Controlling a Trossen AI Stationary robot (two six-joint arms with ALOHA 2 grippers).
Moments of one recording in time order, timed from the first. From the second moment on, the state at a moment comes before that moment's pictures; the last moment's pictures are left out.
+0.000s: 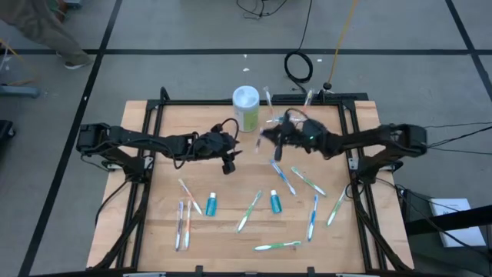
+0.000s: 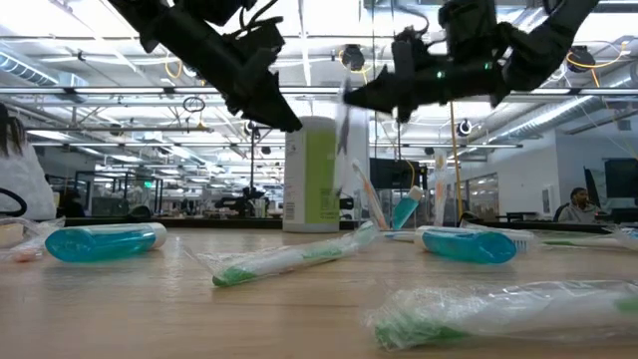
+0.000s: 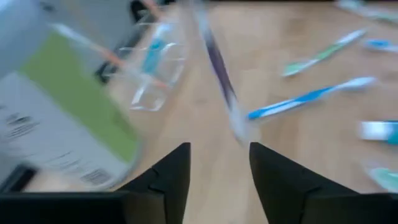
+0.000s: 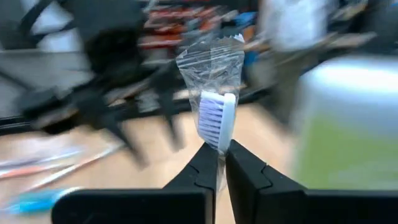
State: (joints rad) left arm 0.07 1.46 0.86 0.03 -0.29 0.00; right arm -0.28 1.44 0.59 0.82 -0.02 -0.01
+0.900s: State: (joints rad) left arm 0.07 1.46 0.86 0.08 -0.32 0.10; right arm -0.50 1.46 0.59 0.65 0.23 -0.05
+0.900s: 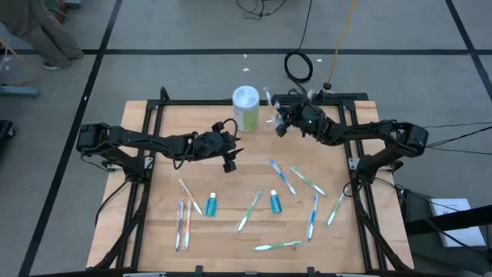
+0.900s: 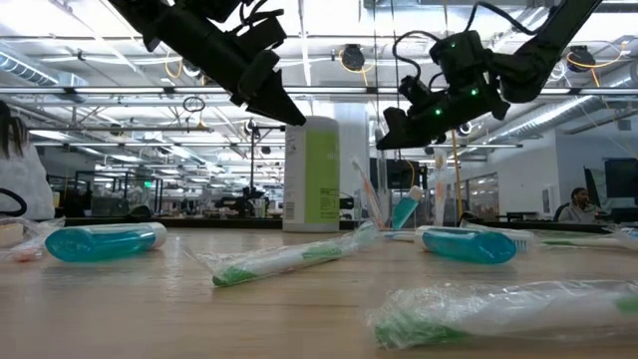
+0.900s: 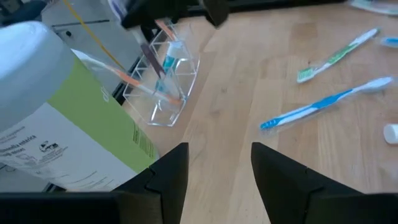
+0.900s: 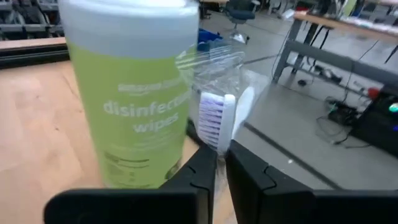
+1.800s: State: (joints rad) left arm 0.07 1.46 0.86 0.09 -0.32 0.10; right arm -0.43 1.49 0.58 0.63 0.23 0.00
